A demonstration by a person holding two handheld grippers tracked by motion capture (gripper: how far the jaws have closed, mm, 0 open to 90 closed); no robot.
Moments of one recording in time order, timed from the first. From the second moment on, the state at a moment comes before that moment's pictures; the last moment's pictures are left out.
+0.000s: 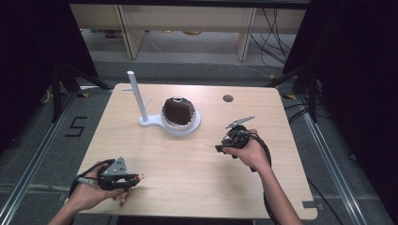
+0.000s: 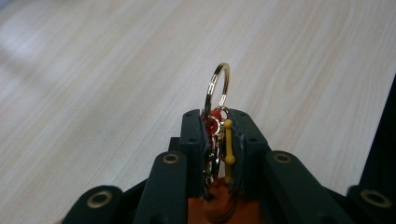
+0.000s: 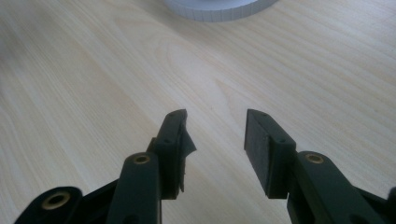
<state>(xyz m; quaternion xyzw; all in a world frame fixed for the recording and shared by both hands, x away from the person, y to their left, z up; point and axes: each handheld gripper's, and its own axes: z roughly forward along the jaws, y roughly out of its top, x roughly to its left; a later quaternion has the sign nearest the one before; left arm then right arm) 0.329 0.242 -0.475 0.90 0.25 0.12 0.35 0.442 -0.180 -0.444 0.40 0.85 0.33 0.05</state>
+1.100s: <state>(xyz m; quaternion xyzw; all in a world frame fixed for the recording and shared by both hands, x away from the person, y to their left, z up) 0.355 0.272 -0.441 0.75 0.37 0.22 0.49 0.413 -0.219 -0.482 0.48 0.75 0.43 0.14</state>
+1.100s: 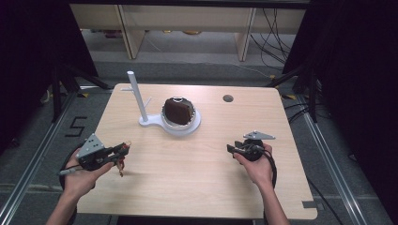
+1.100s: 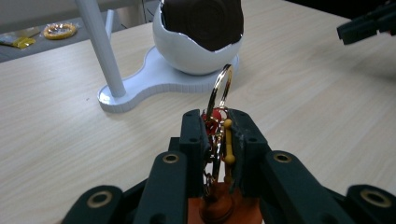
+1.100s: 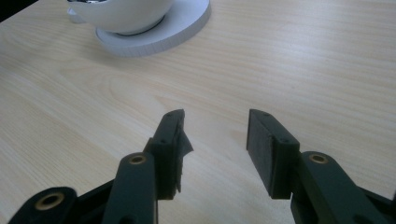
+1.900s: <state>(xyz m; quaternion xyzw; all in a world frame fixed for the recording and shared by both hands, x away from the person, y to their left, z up) 0.400 0.275 -0.424 0.72 0.39 0.22 0.54 0.410 -0.221 -0.482 0.48 0.74 0.43 0.16</state>
